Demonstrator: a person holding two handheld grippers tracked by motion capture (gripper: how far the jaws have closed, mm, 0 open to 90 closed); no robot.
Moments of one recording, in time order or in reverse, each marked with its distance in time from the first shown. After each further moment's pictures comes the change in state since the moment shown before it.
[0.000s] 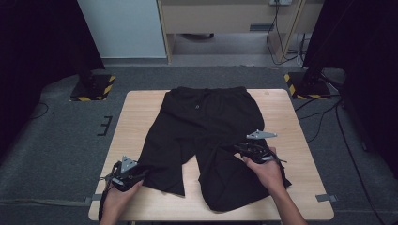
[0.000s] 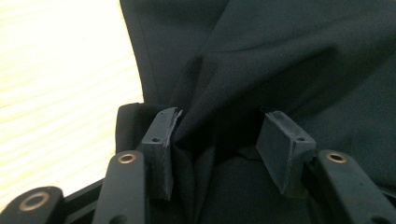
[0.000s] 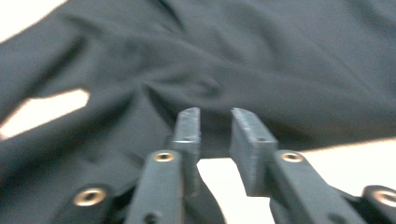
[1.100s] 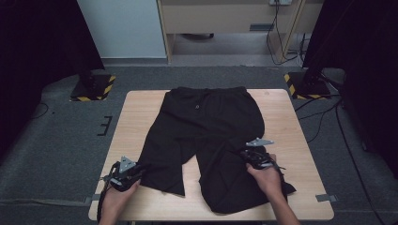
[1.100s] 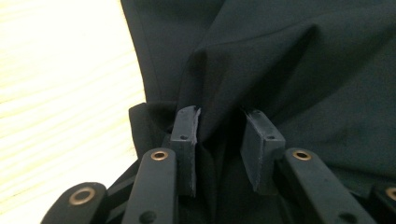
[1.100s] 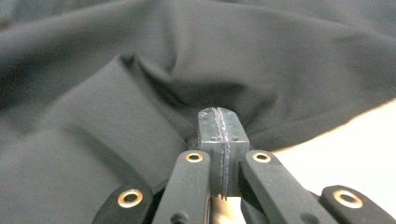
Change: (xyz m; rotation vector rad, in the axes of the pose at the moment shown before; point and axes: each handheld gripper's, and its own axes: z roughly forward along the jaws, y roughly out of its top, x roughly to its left) left arm 0.003 0.000 -0.004 0.014 -0.011 -0.005; right arm -0.012 -0.033 0.014 0.091 -0.095 -0.004
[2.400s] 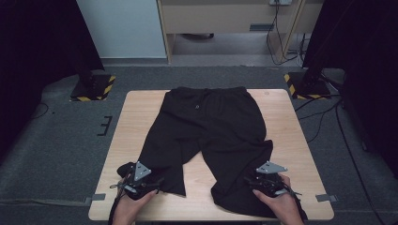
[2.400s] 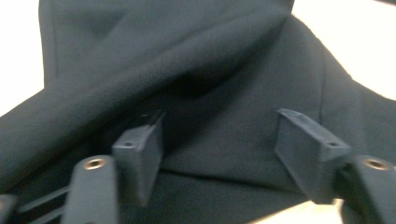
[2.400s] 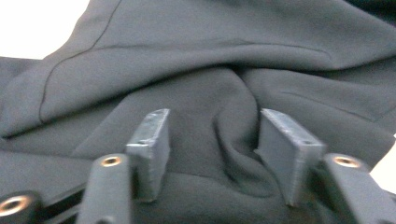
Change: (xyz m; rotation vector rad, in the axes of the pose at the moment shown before) left arm -0.052 0.003 0.005 -0.003 -0.071 0.054; right arm 0.023 -0.062 -0.053 -0.029 0.042 -0.104
